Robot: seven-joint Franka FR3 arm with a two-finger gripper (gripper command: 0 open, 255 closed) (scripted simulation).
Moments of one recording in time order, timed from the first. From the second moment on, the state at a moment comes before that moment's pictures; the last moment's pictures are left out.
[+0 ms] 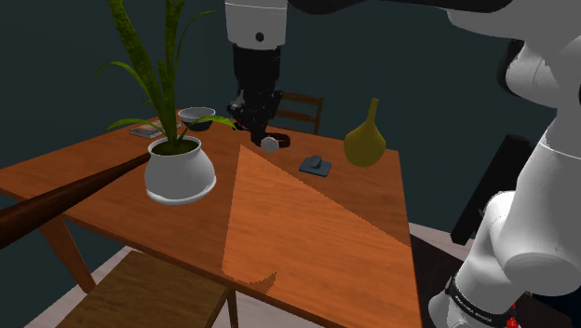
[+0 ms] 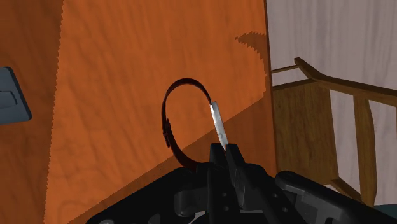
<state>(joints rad) 0.19 0.03 0.46 -1.49 -0.13 1.55 0.48</state>
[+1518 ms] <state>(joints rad) 0.22 0.18 0.47 -1.58 -0.20 1.75 0.56</state>
